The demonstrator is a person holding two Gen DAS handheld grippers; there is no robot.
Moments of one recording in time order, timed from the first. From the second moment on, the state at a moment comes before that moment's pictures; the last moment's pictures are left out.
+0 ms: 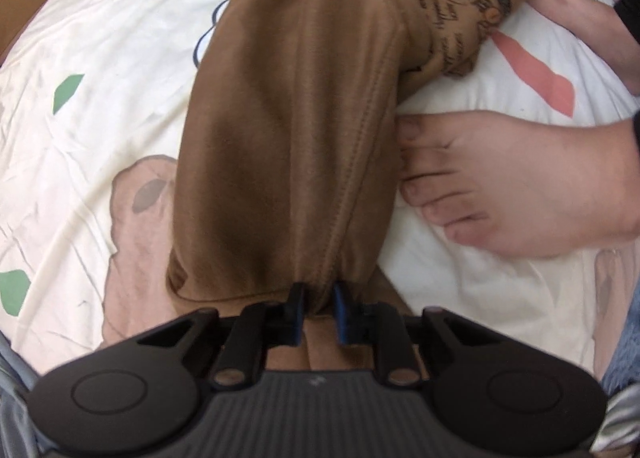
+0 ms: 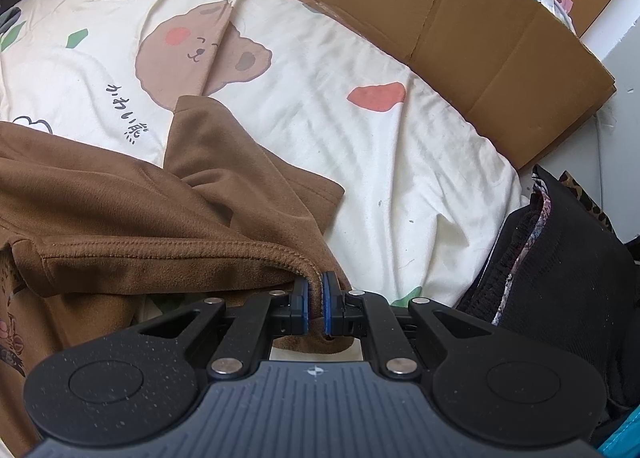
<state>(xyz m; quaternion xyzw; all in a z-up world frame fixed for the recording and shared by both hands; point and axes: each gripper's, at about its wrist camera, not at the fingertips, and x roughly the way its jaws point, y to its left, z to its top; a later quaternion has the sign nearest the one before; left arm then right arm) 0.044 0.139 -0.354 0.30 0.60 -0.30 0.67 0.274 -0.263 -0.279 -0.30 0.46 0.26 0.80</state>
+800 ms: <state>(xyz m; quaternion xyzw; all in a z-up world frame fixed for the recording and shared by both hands) 0.060 0.191 -0.249 0.26 0.48 -0.06 0.84 0.286 -0.255 -0.232 -0.26 0.41 0.28 0.82</state>
